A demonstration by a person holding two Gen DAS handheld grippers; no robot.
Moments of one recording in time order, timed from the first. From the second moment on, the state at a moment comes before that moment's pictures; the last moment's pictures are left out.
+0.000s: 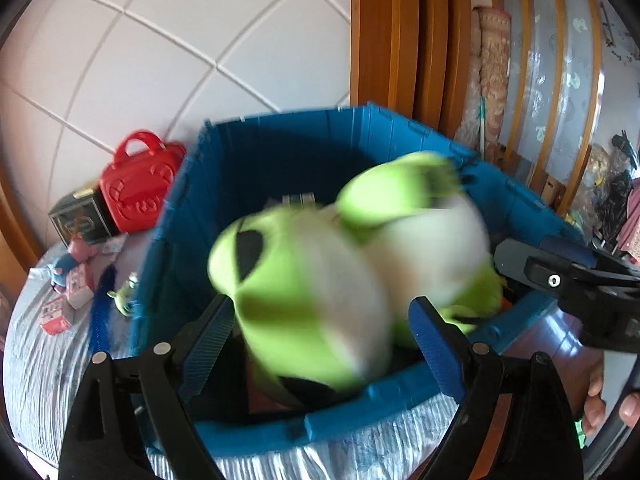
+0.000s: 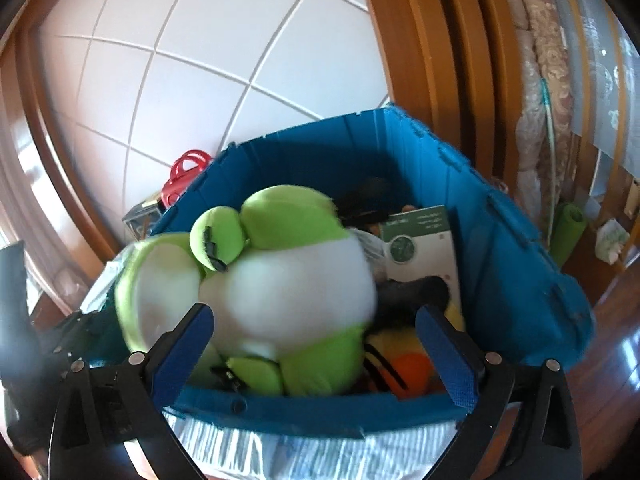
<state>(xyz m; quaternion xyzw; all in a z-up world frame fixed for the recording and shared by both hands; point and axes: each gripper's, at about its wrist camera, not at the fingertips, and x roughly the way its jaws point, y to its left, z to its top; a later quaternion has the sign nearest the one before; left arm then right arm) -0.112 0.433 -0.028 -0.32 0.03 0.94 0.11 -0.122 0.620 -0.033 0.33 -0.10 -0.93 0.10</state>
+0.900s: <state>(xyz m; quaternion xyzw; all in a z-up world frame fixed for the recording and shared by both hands) -0.042 0.385 -0.014 -0.28 0.01 0.96 0.09 -0.056 0.597 -0.008 0.29 -0.08 -0.95 0.10</state>
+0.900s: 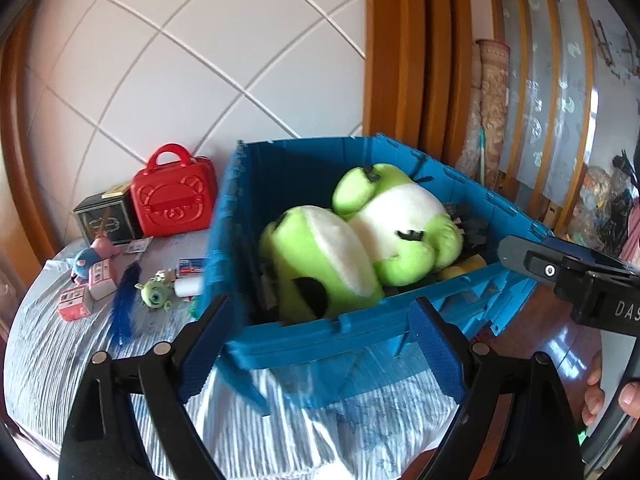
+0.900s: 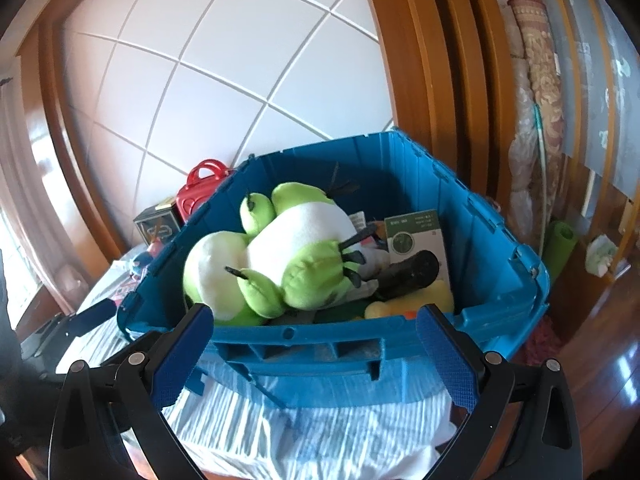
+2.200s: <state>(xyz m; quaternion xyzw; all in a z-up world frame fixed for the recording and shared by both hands) -0.161 -0.043 -0.152 -0.41 -0.08 0.90 -0.08 -0.190 0.197 -0.086 0.38 -0.02 -0.91 0.17</state>
